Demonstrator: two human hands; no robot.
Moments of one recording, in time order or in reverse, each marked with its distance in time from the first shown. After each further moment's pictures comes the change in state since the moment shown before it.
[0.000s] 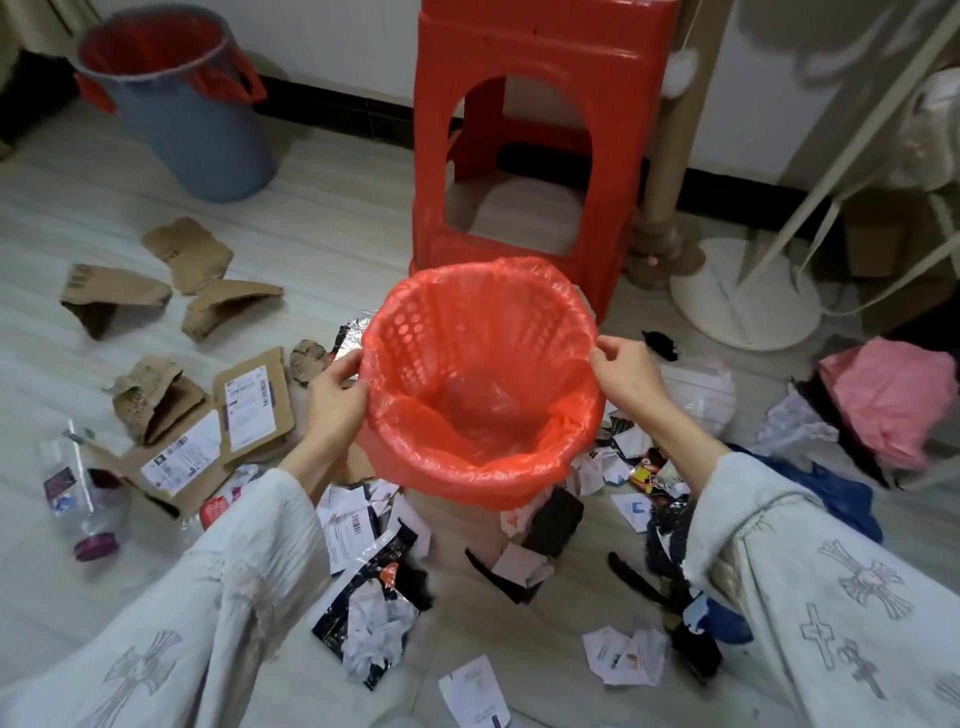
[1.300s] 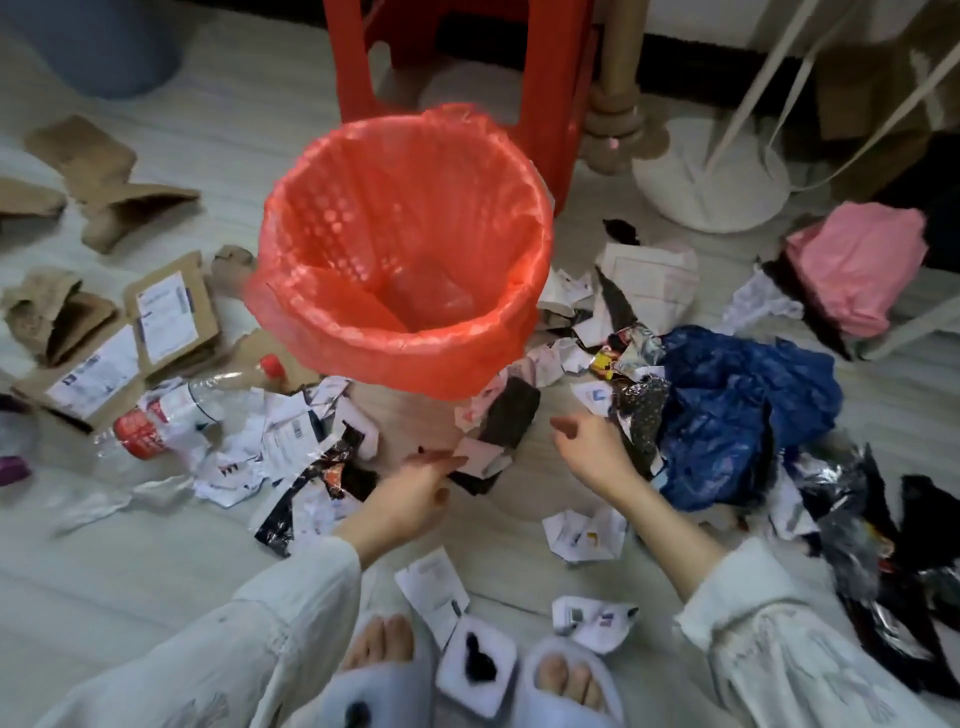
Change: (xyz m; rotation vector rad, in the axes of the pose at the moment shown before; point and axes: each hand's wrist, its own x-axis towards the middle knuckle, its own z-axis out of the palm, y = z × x) left_hand -0.124 -0.172 0.087 0.980 -0.749 0.379; right_hand -0.118 0.161 0.067 -0.128 -0.240 0.163
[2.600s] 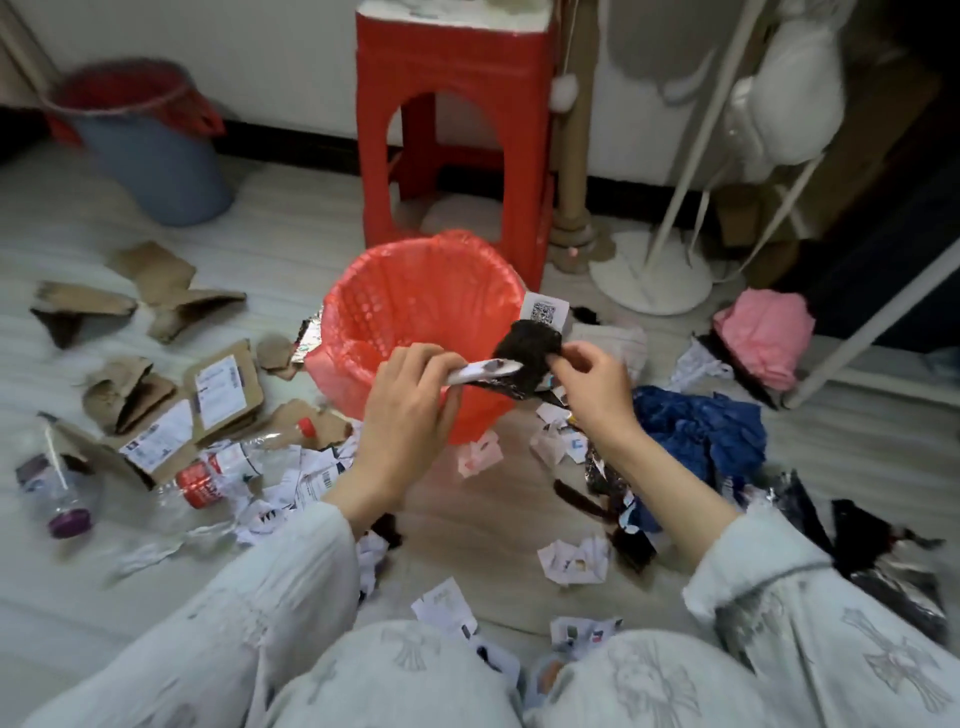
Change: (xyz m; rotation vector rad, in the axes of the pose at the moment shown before) left_hand -0.063 0.072 -0.133 0.136 1.063 0.438; right_hand -0.085 -0.104 -0.085 0.531 0.450 -0.282
